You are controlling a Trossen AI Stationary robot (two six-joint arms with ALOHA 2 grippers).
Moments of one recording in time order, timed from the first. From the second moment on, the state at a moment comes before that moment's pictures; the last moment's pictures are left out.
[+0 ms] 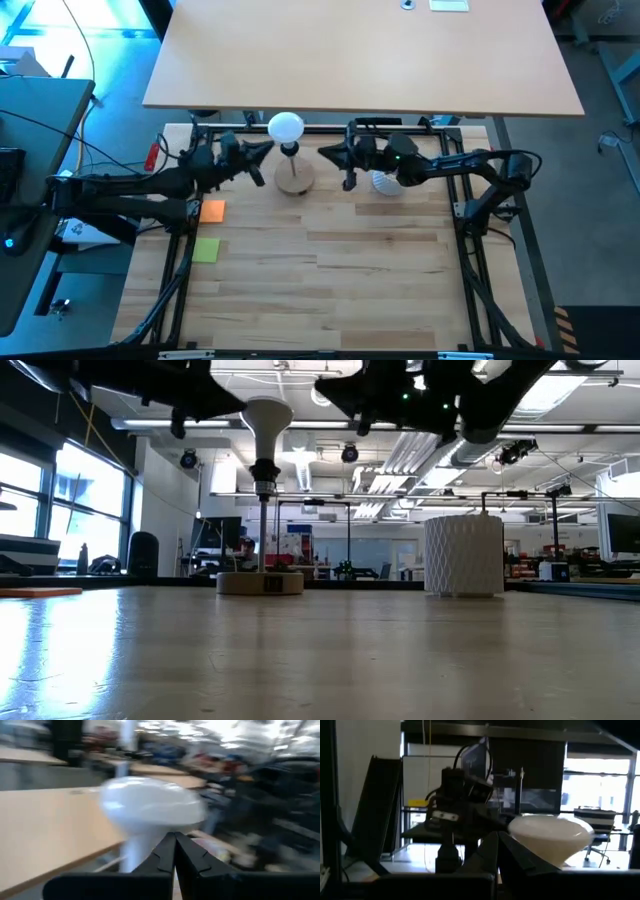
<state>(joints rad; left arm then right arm) 0.24 0.87 0.53 0.38 -0.36 -0.20 -0.32 1.64 0.87 1.07 -0.30 0.02</state>
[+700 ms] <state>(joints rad) 0.27 0.94 0.53 0.55 -0.28 -0.08 -0.43 1.87 1.10 1.12 -0.41 0.01</state>
